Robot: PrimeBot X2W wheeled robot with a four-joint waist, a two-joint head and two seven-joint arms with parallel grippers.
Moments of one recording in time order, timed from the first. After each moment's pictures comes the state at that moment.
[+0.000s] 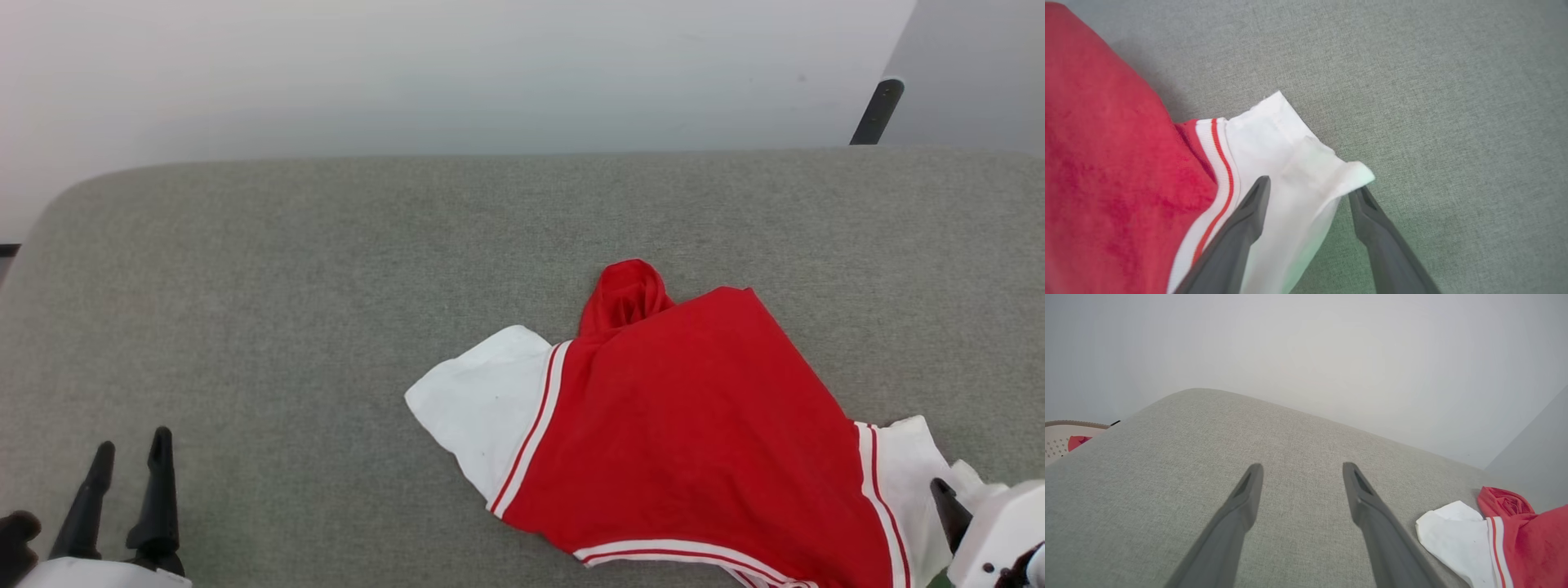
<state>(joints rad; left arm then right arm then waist) 0.02 0.40 0.07 0.22 -0.71 -0.13 -0.26 -0.09 -0.05 -0.38 0.11 0.21 0.13 0.62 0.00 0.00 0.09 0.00</state>
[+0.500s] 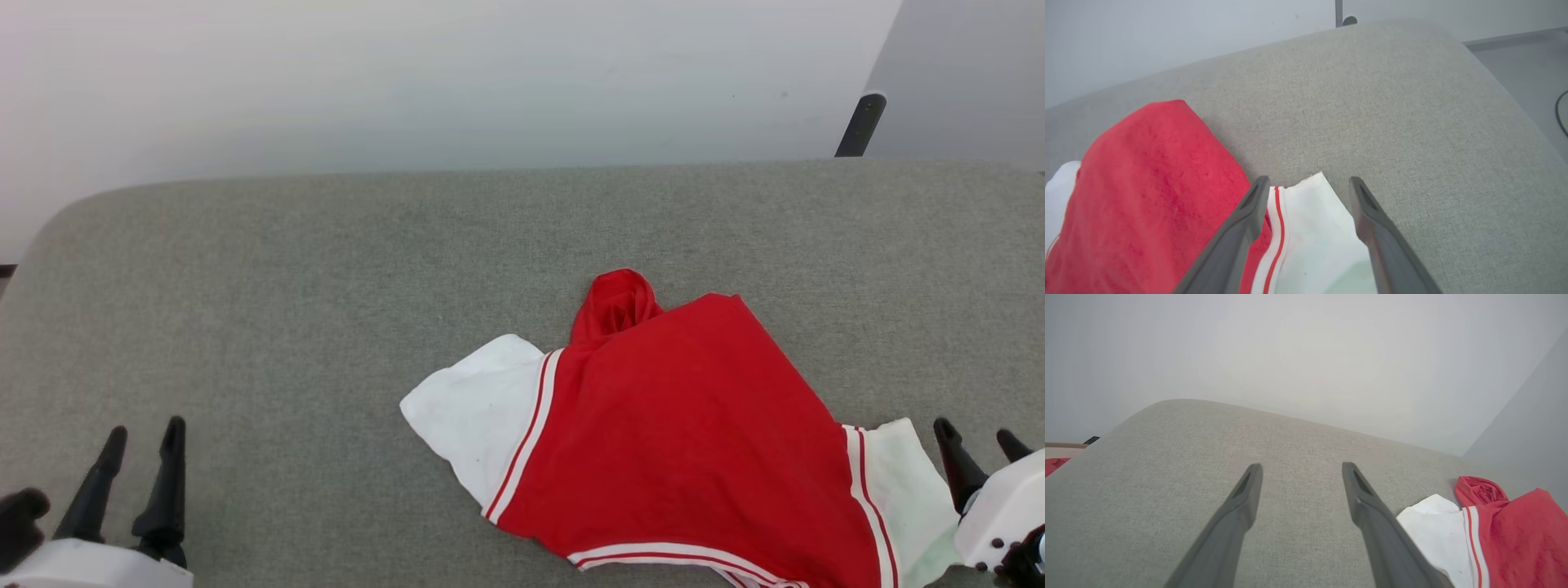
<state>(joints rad) 0.02 0.45 0.04 0.17 -0.71 -0.13 -0.20 -0.07 -0.05 -0.32 -0.10 0.24 0.13 0.61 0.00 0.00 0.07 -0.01</state>
